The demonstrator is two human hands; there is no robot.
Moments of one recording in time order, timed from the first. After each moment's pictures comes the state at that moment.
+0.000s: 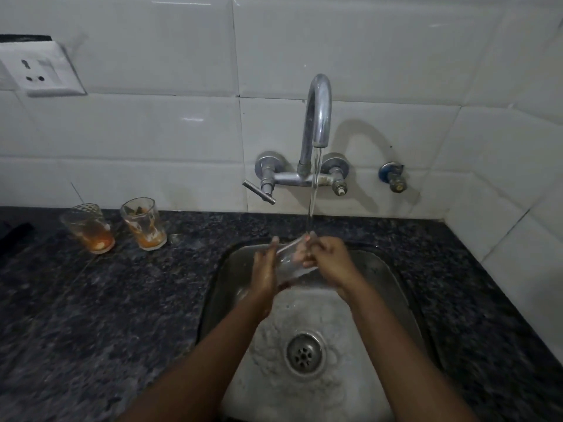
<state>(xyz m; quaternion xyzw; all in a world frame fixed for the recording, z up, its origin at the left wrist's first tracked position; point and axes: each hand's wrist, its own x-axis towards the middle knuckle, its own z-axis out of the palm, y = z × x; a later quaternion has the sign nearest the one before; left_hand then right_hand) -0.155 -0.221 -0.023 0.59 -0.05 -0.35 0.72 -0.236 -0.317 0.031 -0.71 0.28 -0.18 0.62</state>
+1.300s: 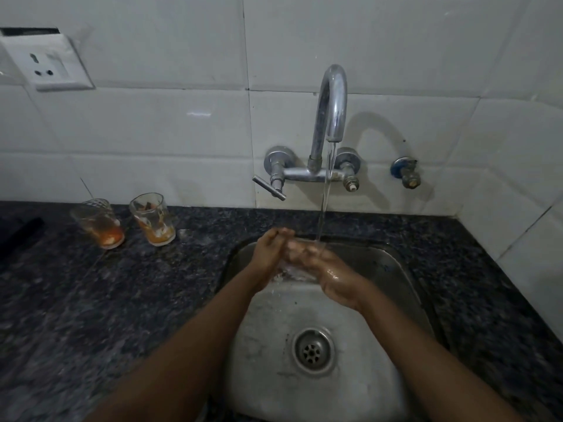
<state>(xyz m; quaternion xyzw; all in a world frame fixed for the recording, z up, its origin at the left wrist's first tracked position) -0.114 -0.223 -0.011 0.64 -0.20 -0.29 0.68 -0.245 -0.300 0.023 -0.74 0.10 -0.05 0.67</state>
